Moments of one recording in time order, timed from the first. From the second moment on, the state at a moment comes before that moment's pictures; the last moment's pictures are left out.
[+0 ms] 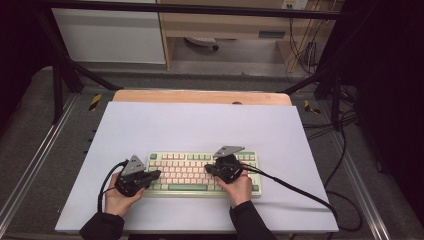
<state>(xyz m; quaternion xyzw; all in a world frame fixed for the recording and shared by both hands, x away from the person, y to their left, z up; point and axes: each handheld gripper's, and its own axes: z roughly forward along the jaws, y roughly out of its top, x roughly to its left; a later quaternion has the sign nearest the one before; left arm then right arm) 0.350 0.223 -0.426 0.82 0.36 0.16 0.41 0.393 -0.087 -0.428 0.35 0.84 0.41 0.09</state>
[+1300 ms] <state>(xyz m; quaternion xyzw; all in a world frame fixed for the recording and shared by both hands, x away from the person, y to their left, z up) 0.348 0.222 -0.423 0.82 0.35 0.16 0.42 0.376 -0.109 -0.406 0.34 0.84 0.42 0.09</state>
